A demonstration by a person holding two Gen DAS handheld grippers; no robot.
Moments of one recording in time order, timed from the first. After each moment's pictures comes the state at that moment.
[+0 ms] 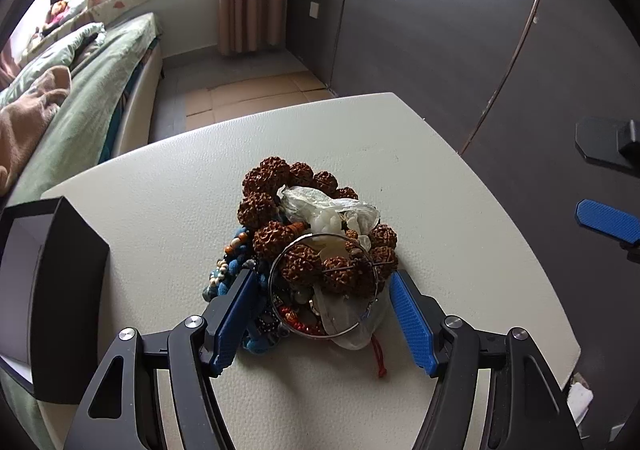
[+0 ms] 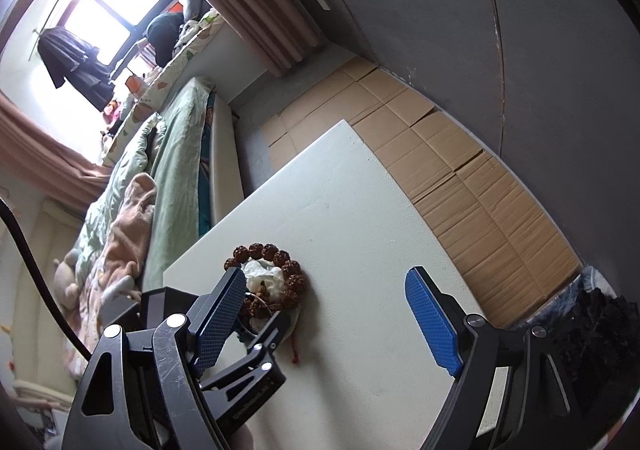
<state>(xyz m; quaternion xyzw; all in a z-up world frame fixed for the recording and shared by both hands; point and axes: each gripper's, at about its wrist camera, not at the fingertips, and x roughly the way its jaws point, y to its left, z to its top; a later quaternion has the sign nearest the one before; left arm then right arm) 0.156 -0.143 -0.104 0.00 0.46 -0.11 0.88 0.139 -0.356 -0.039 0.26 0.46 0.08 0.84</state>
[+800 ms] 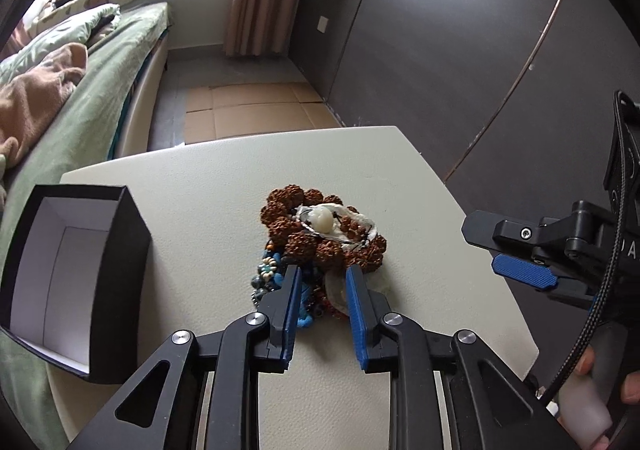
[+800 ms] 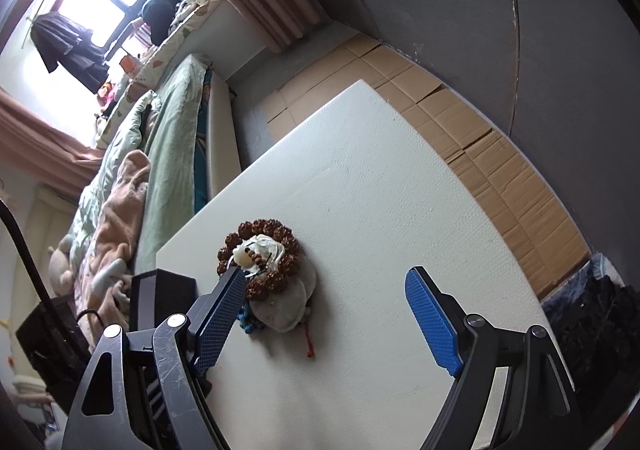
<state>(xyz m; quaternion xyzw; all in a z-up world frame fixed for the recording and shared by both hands) 0.143 -0.097 -0.071 -0.08 0.45 -0.13 0.88 0.148 -0.319 -0.064 0.25 0.50 0.09 0.82</state>
